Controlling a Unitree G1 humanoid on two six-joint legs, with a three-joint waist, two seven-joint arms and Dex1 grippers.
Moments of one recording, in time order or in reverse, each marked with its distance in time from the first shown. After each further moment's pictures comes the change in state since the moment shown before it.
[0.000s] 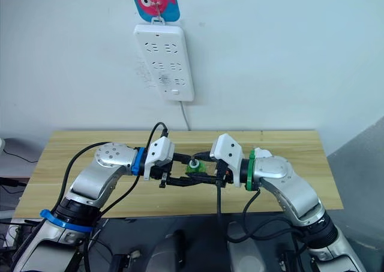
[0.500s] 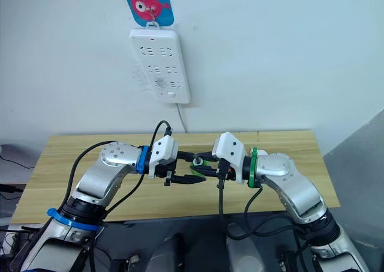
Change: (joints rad) left arm -0.011 -0.033 0.001 0.014 0.026 -0.020 0.029; right arm -0.017 -0.023 -0.007 0.020 -0.032 -0.041 0.026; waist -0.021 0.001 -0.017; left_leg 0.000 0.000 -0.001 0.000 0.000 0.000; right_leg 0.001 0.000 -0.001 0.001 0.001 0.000
